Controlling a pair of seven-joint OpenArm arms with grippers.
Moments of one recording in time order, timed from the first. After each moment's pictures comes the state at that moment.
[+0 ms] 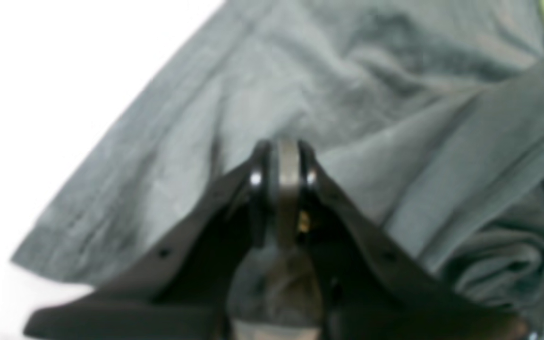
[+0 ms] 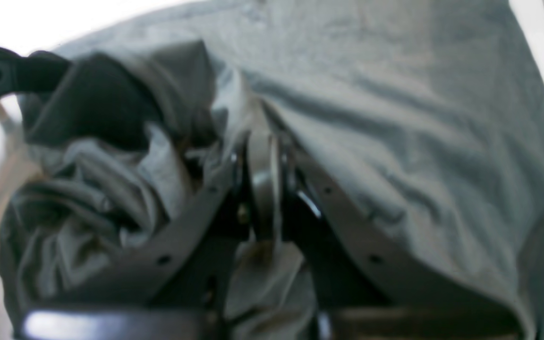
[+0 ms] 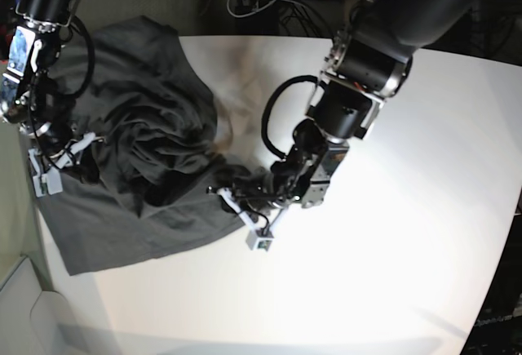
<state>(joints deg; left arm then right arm) -35.0 6.9 20.5 29.7 -32.2 -16.0 24.2 -0.4 17.0 25.2 82.3 22.9 39.5 -33.9</state>
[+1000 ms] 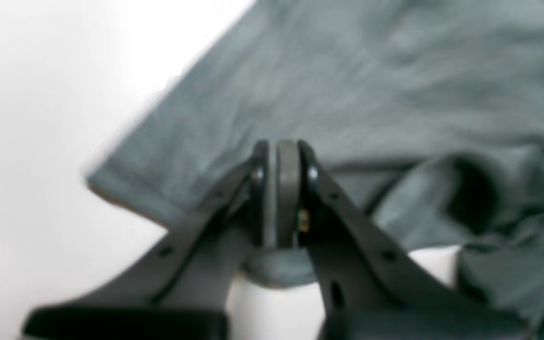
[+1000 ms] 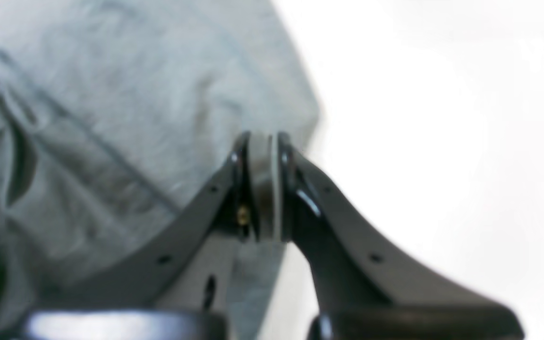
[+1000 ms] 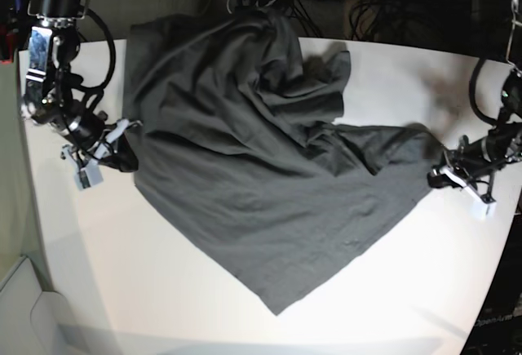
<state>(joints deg) -15.9 -45.6 20.7 61.6 -71.7 -16.3 33.9 -2.3 16.2 14.2 84.1 22.7 39.5 -34.0</state>
